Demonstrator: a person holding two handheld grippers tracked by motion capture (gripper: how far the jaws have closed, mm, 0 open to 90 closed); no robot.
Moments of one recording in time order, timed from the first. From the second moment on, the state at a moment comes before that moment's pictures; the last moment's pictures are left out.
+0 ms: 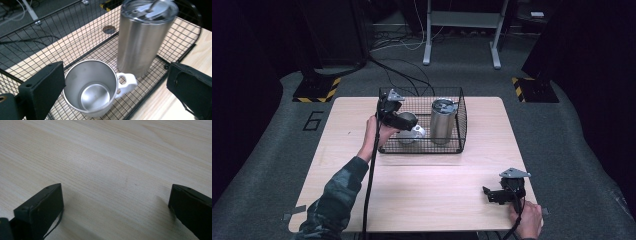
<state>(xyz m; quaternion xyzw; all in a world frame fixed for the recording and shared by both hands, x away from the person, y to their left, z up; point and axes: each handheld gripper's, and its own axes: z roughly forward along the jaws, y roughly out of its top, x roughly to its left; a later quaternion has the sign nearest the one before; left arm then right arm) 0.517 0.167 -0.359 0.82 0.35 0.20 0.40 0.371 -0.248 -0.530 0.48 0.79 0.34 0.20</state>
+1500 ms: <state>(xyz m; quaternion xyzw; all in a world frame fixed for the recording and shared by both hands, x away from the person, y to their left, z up) 0.369 0.315 -0.474 0.78 0.45 0.21 0.37 0.371 -0.247 -0.530 0.48 0.79 0.33 0.20</state>
